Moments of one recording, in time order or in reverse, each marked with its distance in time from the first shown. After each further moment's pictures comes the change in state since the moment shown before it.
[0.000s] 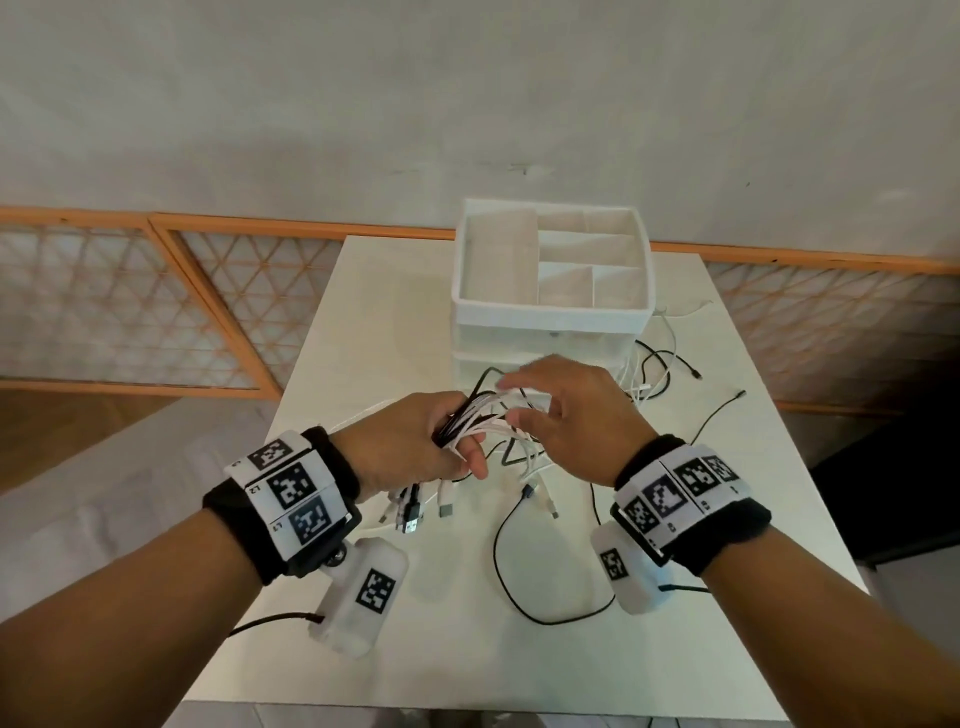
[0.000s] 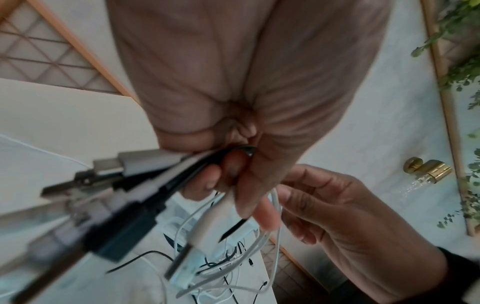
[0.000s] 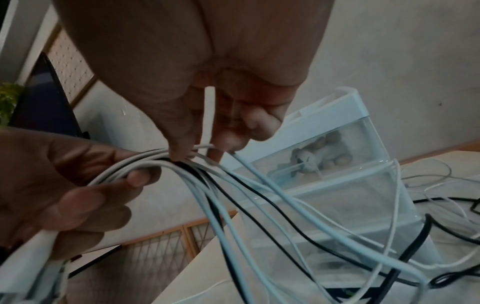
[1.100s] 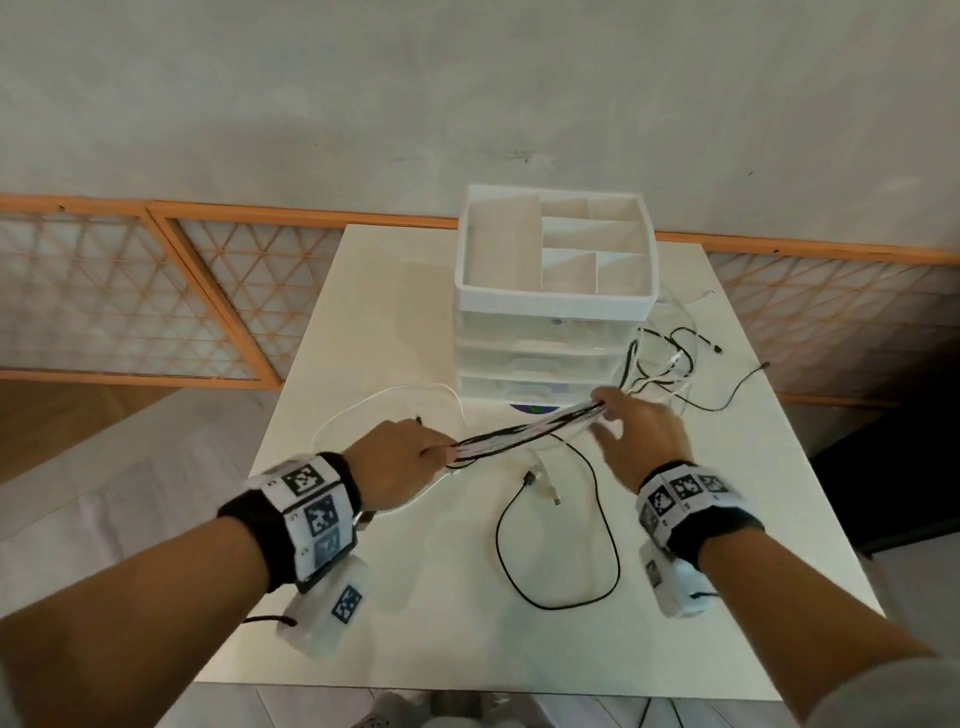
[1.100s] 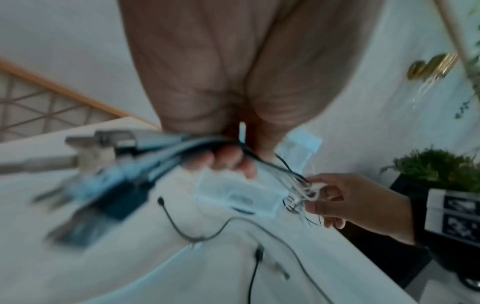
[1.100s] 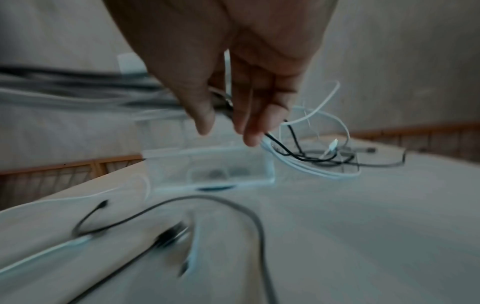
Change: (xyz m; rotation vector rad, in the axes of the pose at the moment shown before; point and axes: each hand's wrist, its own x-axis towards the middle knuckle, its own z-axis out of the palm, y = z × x) left_hand 0.001 -0.040 0.007 0.703 0.103 -0.064; right_hand -0.034 0.073 0.017 -0.321 0.045 0.437
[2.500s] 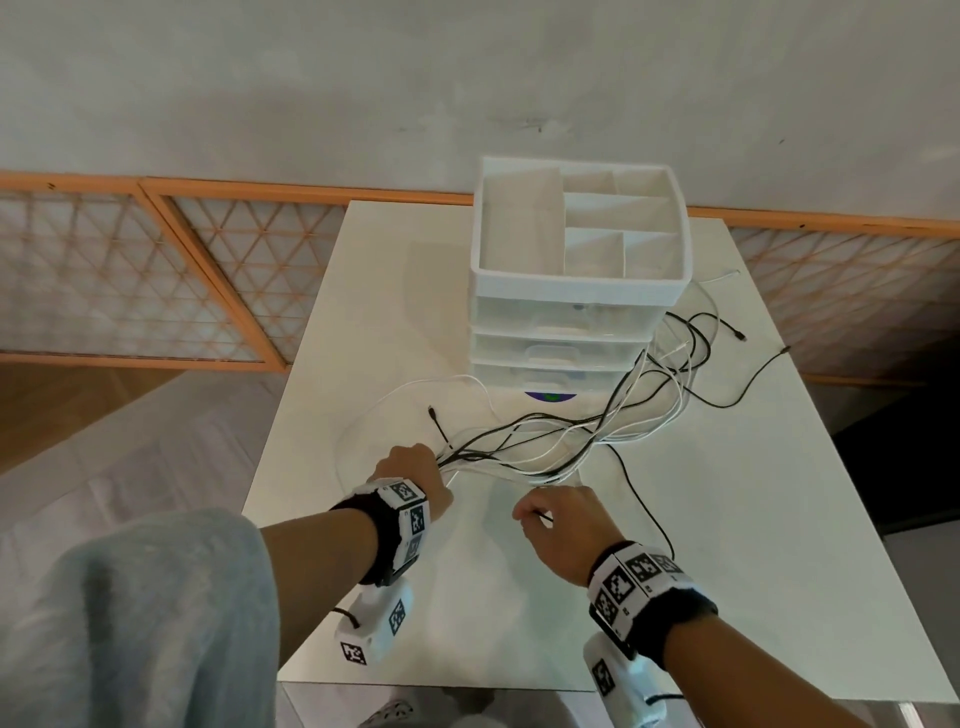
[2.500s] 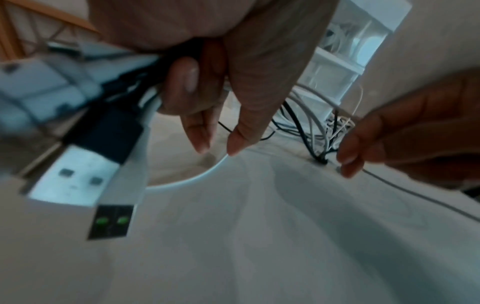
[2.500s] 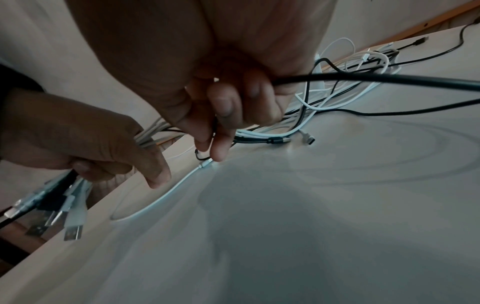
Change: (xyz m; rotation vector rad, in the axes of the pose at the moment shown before) left_hand 0.058 -0.046 0.083 0.096 -0.007 -0.541; right_hand -0.057 -0.040 0.094 0.290 -0.370 -0.076
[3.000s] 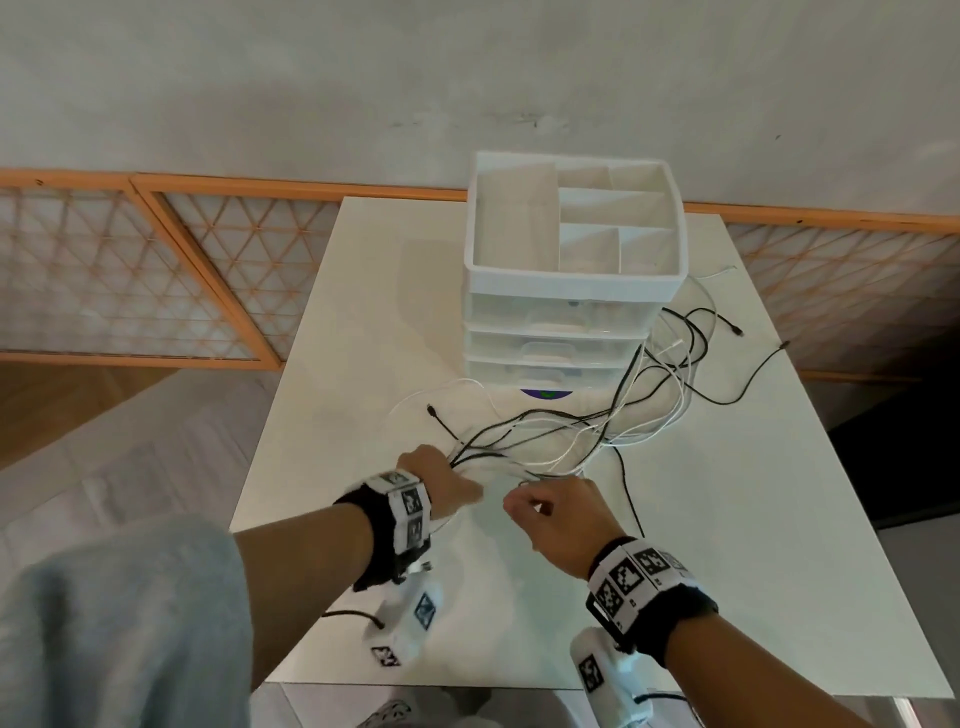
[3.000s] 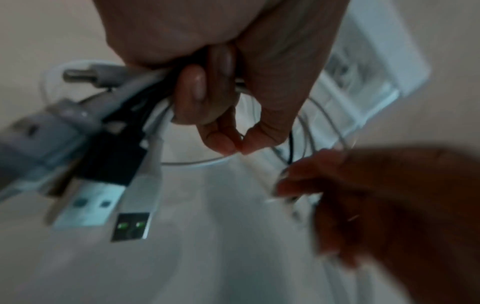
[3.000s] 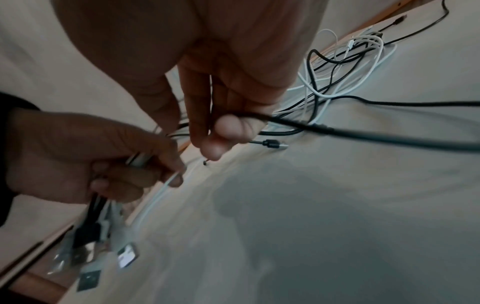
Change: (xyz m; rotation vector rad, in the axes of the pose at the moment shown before) left_hand -0.015 0.017 -0.011 -0.364 -0.179 -0.011; right_hand -0.001 -0.010 -0.013 0.137 0.019 -0.018
